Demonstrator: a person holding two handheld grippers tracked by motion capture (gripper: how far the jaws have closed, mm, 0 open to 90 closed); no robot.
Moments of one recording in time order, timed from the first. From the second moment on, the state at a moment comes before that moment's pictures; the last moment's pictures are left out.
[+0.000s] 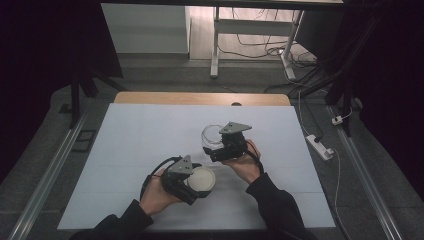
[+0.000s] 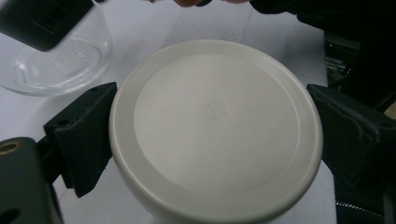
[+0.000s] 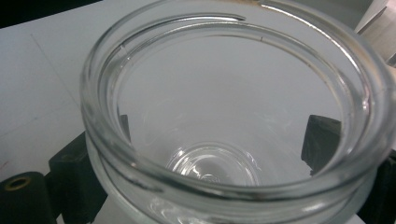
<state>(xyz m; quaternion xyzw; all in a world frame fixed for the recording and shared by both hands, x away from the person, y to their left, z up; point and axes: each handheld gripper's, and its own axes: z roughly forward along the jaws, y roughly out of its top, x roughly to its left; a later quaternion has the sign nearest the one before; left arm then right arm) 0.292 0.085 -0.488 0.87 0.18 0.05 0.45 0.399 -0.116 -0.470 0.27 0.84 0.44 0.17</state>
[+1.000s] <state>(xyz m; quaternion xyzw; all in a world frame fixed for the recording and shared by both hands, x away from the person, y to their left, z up) 0.315 0.069 -0.531 0.89 0.20 0.06 0.41 0.444 -0.085 -0.480 0.28 0.83 0.45 0.18</state>
